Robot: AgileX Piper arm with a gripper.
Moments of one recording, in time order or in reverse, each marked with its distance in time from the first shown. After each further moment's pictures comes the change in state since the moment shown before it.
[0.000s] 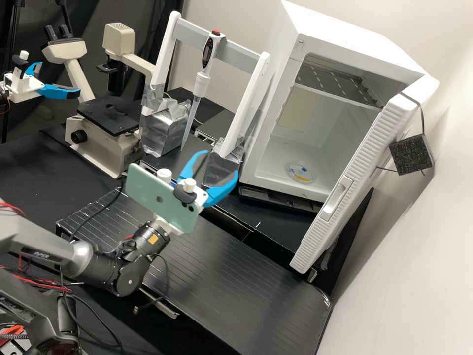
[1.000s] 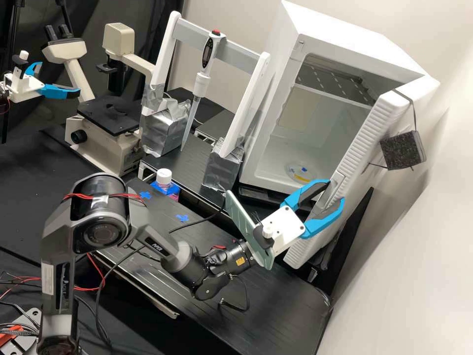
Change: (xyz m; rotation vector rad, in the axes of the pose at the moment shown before) arm 0.066 0.102 0.136 -0.112 -0.290 0.463
